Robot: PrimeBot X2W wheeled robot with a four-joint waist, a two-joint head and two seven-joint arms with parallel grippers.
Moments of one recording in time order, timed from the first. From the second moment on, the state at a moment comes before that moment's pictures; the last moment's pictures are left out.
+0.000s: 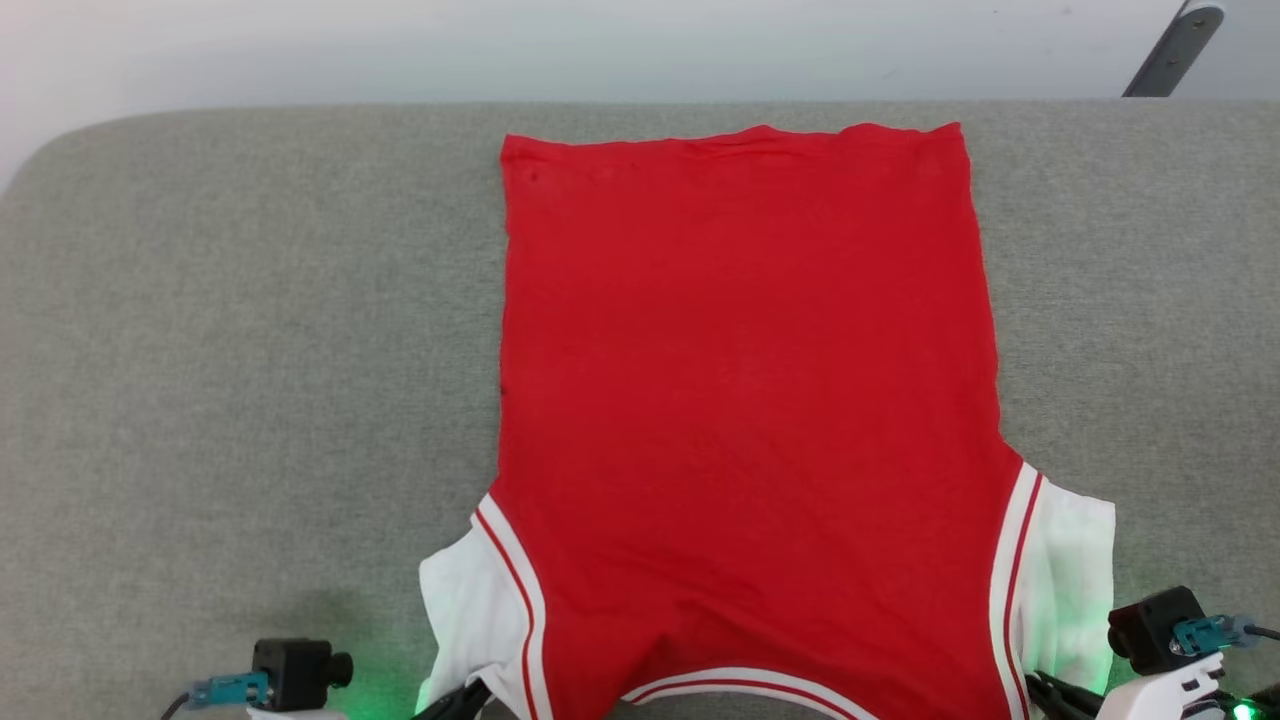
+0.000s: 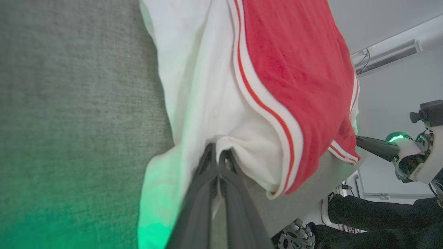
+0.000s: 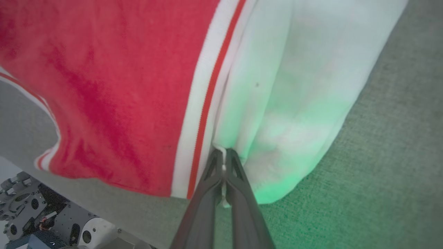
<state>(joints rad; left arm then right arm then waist) -0.32 0.78 -1.10 0.20 -1.46 -0.13 -0.26 0.07 -0.45 0.23 -0.03 0.51 0.13 0.55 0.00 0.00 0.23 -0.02</state>
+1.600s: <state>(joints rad) -0.59 0.67 -1.12 0.08 -1.33 -0.15 -0.27 -1.22 -0.48 0.12 0.71 0.24 0.13 0.85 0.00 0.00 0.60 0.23</state>
